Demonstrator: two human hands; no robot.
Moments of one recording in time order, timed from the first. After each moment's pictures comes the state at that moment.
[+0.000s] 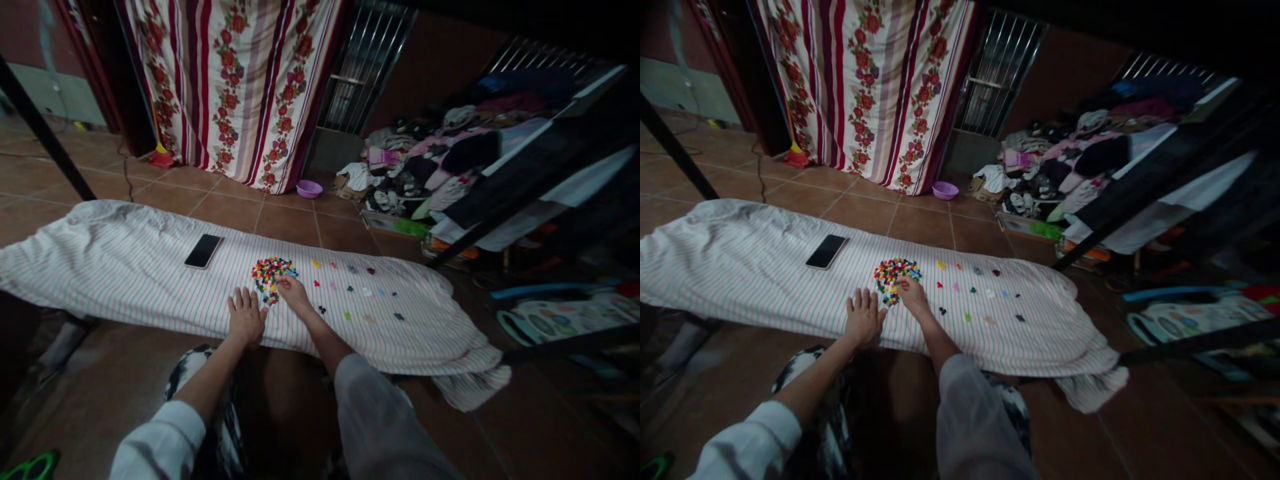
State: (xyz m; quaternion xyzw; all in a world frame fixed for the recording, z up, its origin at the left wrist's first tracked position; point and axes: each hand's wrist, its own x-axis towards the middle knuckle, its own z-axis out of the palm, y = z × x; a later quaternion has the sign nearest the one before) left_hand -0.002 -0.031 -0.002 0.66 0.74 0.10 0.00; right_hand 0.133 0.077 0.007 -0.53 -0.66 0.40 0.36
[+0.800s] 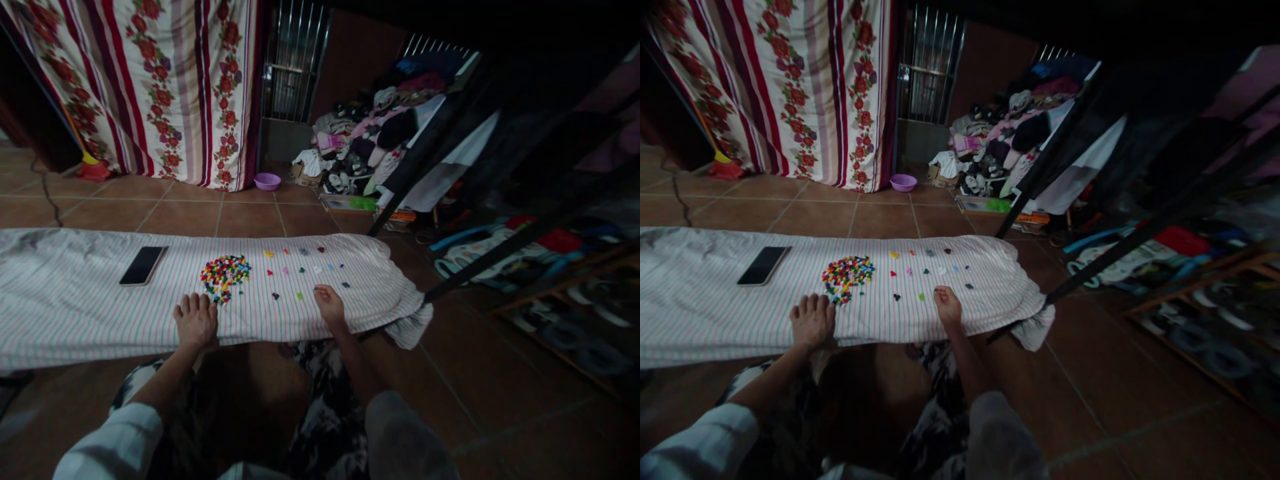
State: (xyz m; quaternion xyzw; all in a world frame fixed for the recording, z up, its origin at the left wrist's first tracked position) left_hand 0.005 -0.031 -0.003 0.64 0.75 0.12 -0.10; right_hand 0.361 0.008 -0.005 -0.63 -0.50 0.25 0.53
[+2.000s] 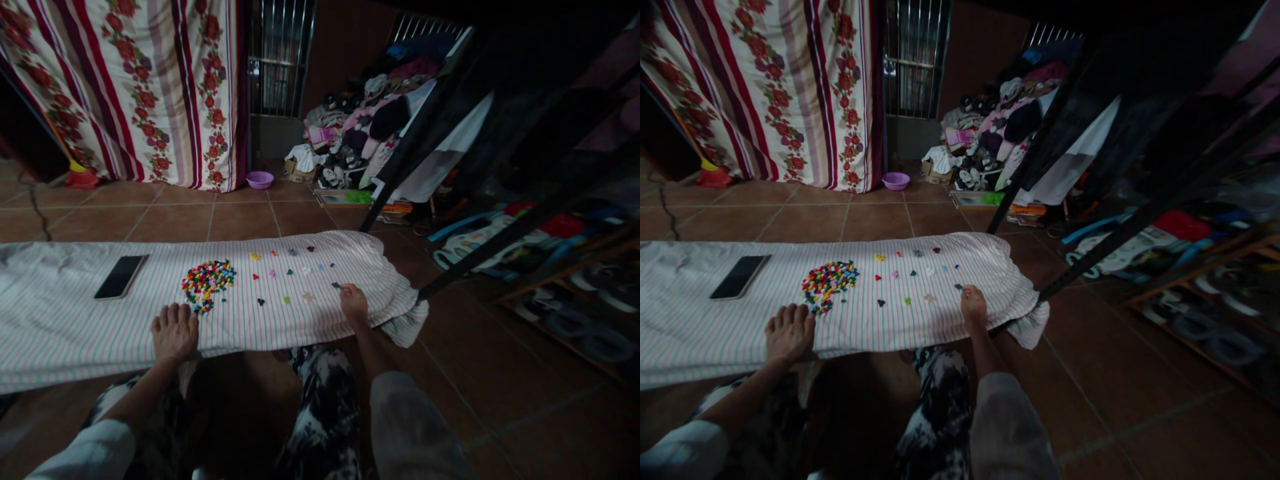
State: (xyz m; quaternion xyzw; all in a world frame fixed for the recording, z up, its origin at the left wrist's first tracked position) left_hand 0.014 -0.032 0.005 0.63 0.77 0.08 -0.09; right_hand 0.479 0.023 -0.017 -0.77 -0.50 0.03 0.39
